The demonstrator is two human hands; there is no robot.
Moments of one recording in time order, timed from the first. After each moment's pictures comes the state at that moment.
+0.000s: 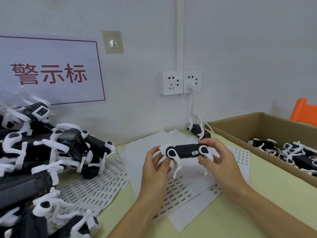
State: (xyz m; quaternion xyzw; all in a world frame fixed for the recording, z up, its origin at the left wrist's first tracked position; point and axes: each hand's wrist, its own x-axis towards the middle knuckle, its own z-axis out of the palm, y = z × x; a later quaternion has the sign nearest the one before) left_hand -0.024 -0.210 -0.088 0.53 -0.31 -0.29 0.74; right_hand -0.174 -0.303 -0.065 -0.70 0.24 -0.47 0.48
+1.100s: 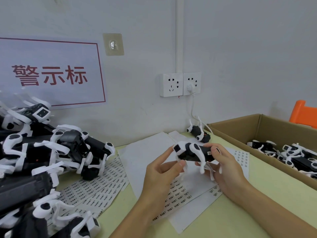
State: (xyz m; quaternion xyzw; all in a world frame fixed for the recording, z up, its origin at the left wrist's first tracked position) left_hand -0.032 -0.199 -0.077 0.51 -0.41 -0.33 0.68; right_hand -0.176 -0.321 -0.068 -0.53 0.26 -0.45 0.67
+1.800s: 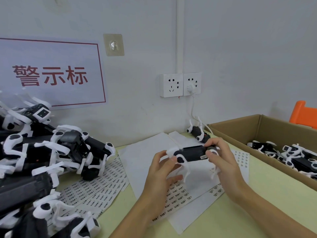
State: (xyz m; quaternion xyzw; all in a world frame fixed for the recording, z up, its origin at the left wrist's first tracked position) left_hand -0.028 -0.203 -0.079 0.48 -0.35 -0.38 0.71; right_hand -0.178 -0.308 -0.065 -0.70 0.19 -0.47 0.50
